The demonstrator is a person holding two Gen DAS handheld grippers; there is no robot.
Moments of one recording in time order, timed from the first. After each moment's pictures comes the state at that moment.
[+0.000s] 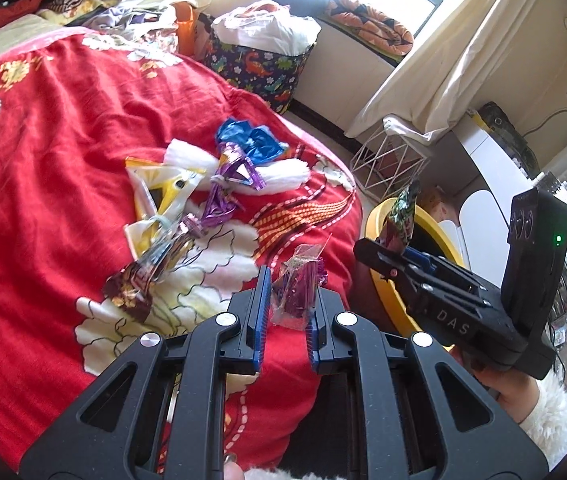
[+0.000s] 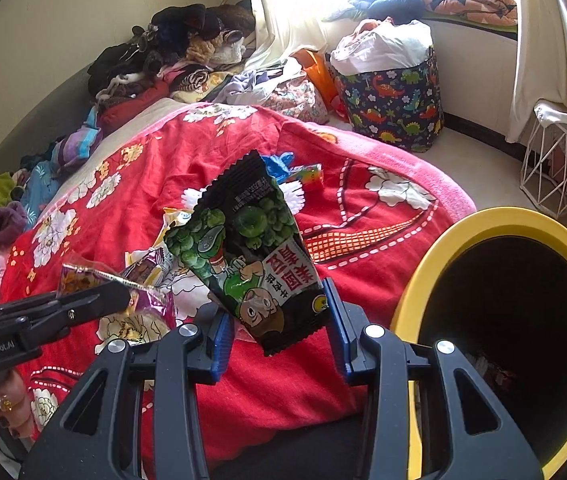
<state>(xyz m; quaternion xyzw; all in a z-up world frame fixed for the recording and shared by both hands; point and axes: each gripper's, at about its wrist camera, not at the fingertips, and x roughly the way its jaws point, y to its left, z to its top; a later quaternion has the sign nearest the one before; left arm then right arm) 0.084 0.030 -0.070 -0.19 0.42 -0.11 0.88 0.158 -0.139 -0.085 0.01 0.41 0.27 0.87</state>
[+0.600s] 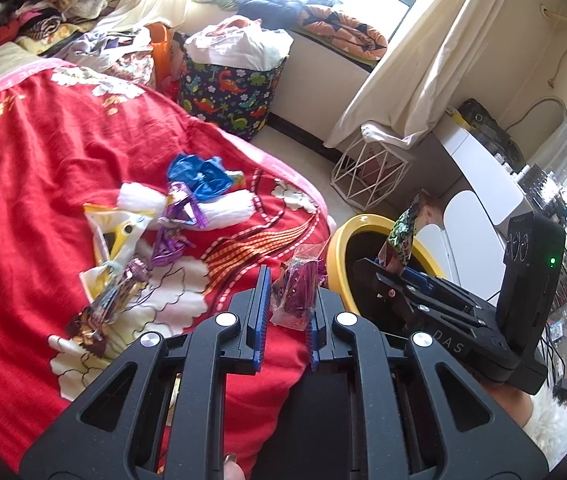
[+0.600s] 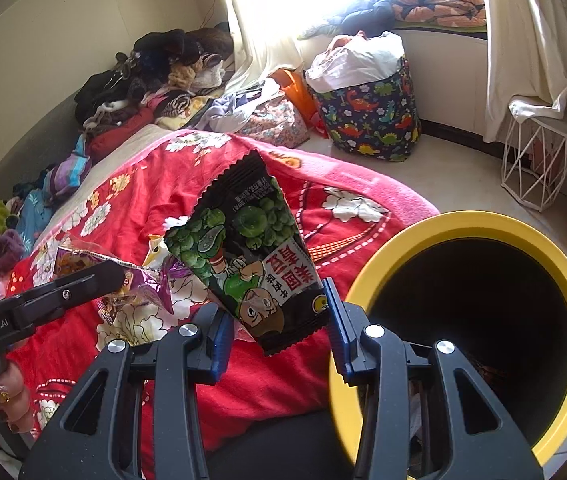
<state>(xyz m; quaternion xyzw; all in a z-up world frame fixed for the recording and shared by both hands) 0.098 -0.005 -0.042 -0.17 0.39 -0.14 0.90 0.152 -0.180 -0.067 0.05 0.38 0.24 0.89</state>
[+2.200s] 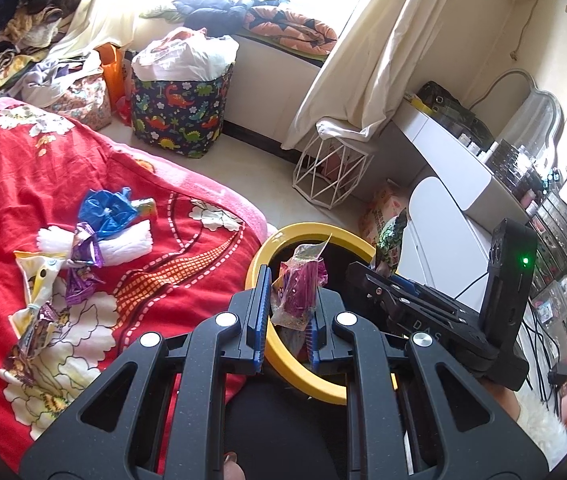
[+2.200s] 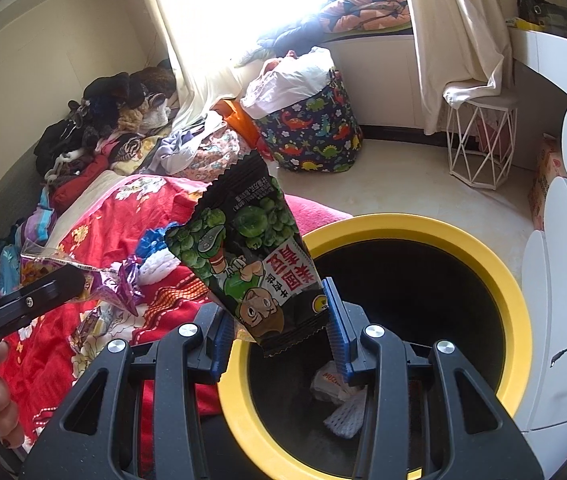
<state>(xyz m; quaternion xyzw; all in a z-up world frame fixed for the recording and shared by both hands) 0.113 -0.078 -0.017 -0.14 0.37 -0.20 0.90 0.145 -0.265 -0.058 0.11 0.36 0.15 0.91</state>
